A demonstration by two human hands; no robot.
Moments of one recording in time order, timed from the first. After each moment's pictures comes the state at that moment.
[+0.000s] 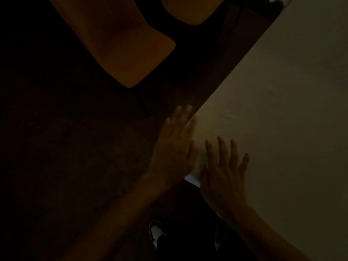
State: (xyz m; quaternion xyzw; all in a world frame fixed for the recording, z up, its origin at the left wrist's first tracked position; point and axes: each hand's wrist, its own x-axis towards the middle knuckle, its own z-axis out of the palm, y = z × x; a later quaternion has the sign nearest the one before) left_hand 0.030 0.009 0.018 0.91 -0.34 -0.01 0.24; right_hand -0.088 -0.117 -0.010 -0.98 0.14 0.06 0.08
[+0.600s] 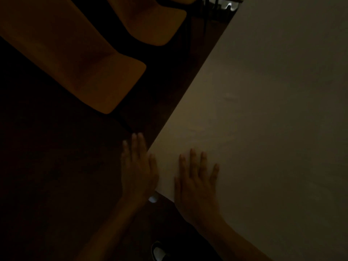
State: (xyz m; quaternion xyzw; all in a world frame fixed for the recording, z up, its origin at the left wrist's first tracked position) left_hand 0.029 -0.006 -0.019 0.97 -0.15 -0.09 0.16; right_hand -0.089 -0.128 -0.029 -0.97 0.19 0.06 0.13
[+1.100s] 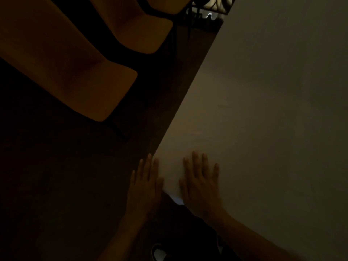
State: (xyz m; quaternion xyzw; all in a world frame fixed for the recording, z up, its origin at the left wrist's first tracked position) left_hand 0.018 0.039 -0.031 0.93 -0.30 -0.20 0.12; right_hand -0.092 -0.129 -0.025 -0.97 0.20 0.08 0.12
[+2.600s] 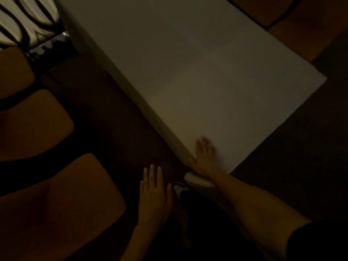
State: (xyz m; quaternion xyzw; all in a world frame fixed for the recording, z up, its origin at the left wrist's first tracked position) left_hand 0.332 0.036 0.137 0.67 -0.68 -0.29 -0.07; right_hand 0.112 -0.060 0.032 -0.64 0.69 0.13 0.31
